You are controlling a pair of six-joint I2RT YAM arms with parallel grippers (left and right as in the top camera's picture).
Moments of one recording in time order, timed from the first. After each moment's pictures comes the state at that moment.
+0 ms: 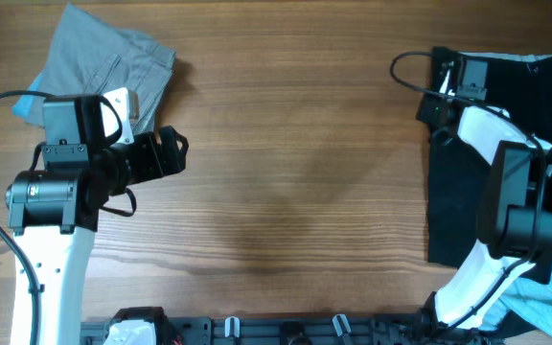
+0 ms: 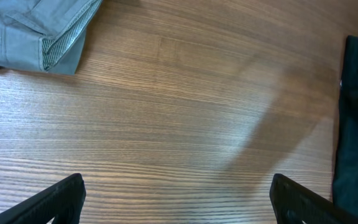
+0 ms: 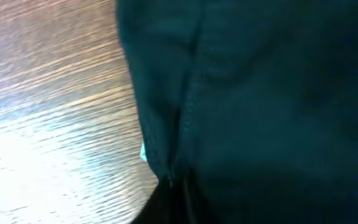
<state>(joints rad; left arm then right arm) 0.02 1.15 1.22 -1.04 0.26 -0.25 -0.16 2.01 1.20 -0.21 0.06 0.18</state>
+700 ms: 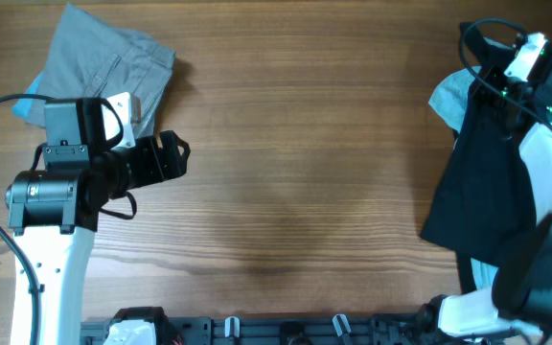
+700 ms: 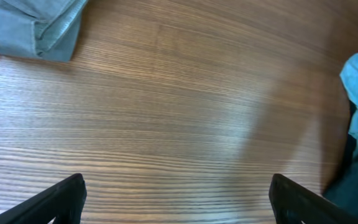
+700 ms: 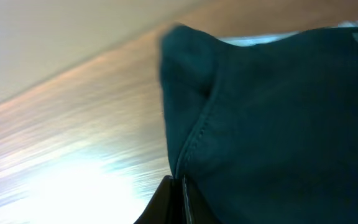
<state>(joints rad) 0.02 1.15 1.22 -1.08 0.29 -0.25 -0.32 1.64 1.20 -0.26 -0.30 0.16</state>
